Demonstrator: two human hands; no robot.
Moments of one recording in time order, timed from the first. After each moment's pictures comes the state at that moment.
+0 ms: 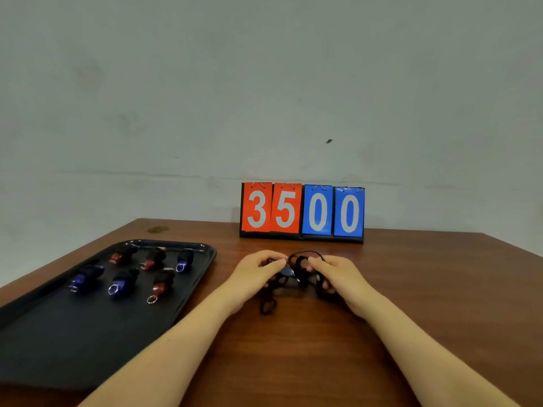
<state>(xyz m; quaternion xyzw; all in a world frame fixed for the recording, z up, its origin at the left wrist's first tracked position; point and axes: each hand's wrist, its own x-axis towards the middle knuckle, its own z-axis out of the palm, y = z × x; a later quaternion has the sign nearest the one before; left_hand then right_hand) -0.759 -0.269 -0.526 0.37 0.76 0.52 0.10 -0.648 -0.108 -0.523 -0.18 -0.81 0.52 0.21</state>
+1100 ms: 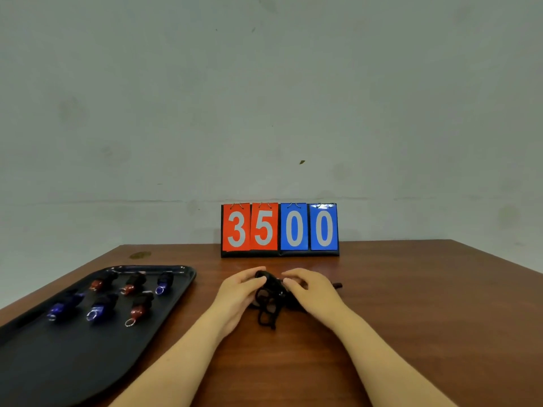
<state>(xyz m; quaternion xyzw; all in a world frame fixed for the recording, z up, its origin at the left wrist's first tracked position) -0.735 -0.254 -0.531 0.25 0.62 0.71 0.21 -0.633 -0.103 -0.530 -0.12 -0.90 0.32 0.25</state>
